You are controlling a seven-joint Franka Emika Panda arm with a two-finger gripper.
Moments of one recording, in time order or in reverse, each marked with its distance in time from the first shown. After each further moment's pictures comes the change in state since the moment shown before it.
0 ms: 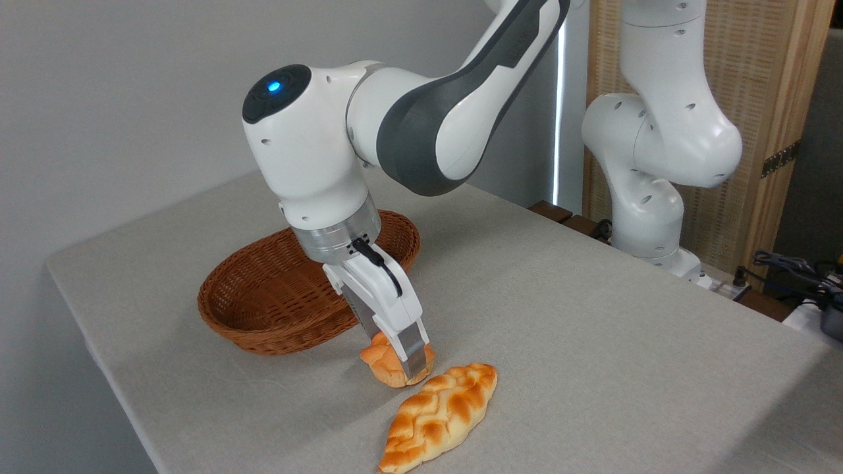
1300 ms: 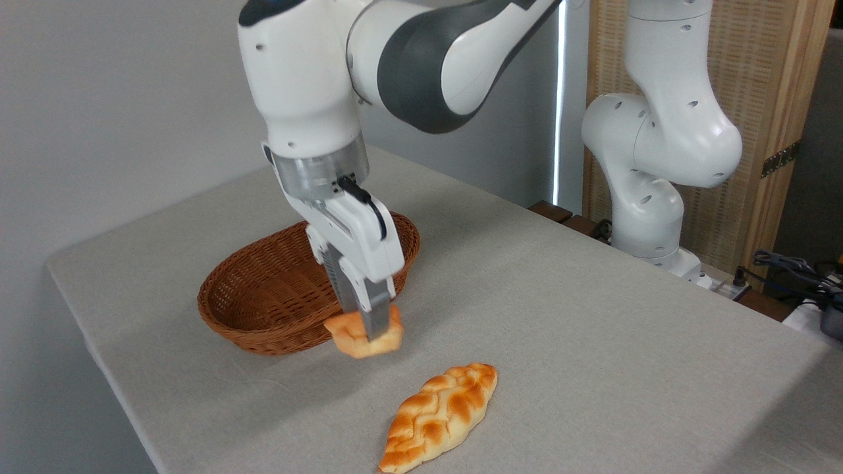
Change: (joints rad) arm -0.002 -0.078 -0.004 0.066 -0.027 0.006 0.001
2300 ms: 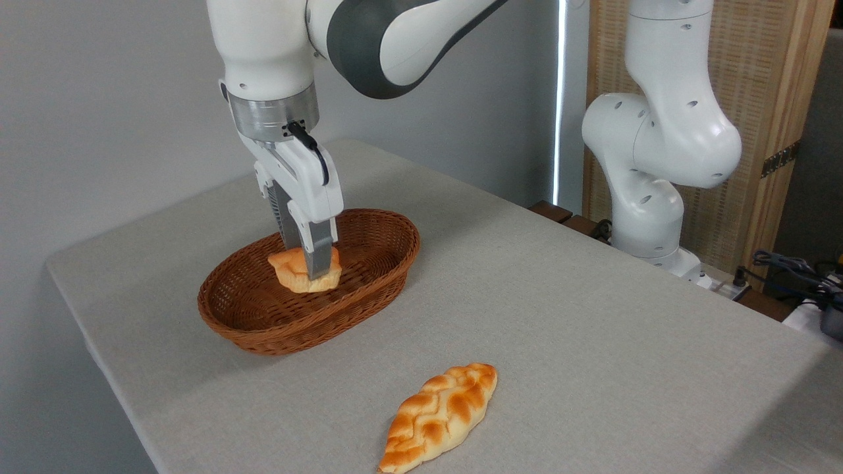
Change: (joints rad) arm -0.019 -0.009 -0.125 0.049 -0.128 0.000 -0.101
